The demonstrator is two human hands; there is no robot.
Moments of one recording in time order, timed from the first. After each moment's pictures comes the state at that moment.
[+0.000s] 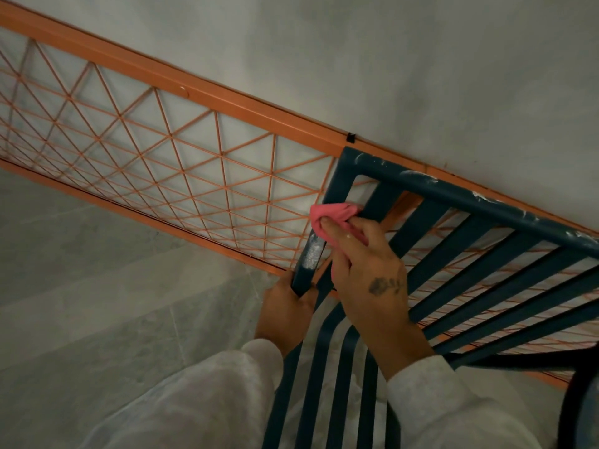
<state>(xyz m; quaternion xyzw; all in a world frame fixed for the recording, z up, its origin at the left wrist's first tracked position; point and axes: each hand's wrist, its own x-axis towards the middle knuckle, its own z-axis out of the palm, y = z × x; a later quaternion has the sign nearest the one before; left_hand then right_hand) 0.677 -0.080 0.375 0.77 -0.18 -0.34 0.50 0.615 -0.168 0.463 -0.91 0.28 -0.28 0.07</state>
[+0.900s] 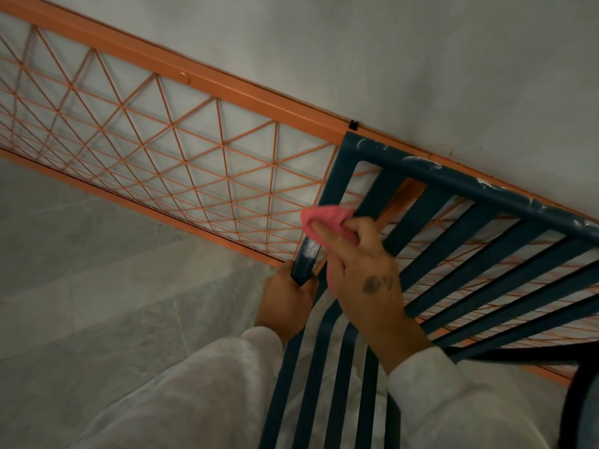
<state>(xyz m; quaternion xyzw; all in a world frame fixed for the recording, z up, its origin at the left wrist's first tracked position) 0.677 -0.080 0.373 0.78 -0.19 -0.33 0.50 0.606 -0.165 0.448 -0.94 0.24 -0.25 0.06</state>
